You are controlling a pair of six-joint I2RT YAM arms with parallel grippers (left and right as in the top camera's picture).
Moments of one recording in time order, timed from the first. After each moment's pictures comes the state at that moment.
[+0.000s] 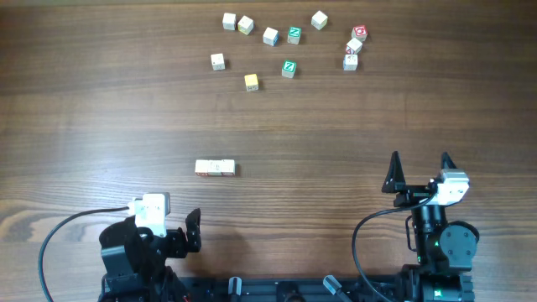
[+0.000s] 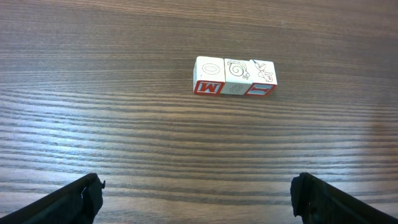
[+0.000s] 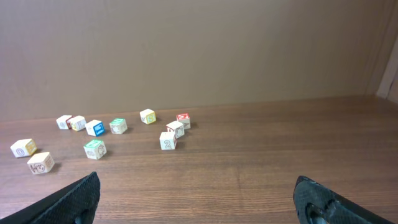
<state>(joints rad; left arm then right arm) 0.16 0.11 0.36 -1.01 0.27 0.02 -0.05 0.01 0.01 0.00 -0.05 0.07</state>
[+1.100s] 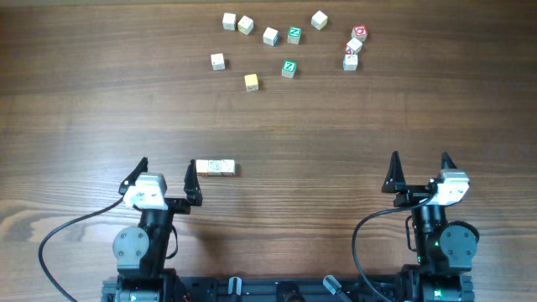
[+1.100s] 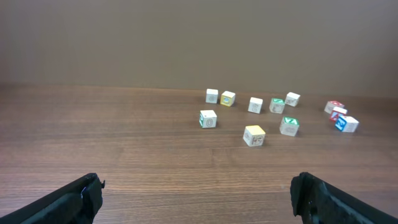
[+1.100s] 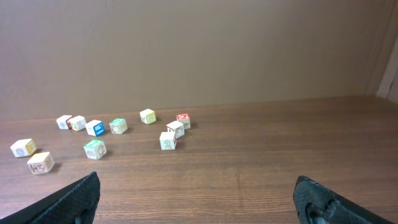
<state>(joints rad) -0.01 0.01 0.01 -0.06 0.08 -0.09 -0.05 0.01 0.01 0.00 -0.05 0.07</state>
